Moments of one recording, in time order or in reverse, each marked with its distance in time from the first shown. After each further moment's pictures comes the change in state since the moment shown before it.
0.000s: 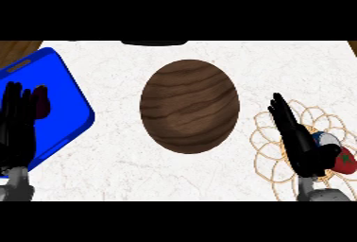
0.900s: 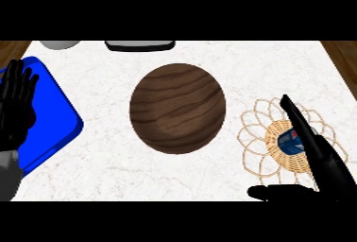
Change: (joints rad) left arm -0.115 0.091 0.001 0.084 -0.041 -0.189 -0.056; right arm 0.084 -0.131 0.080 -0.379 0.308 0.005 -0.181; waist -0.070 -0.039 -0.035
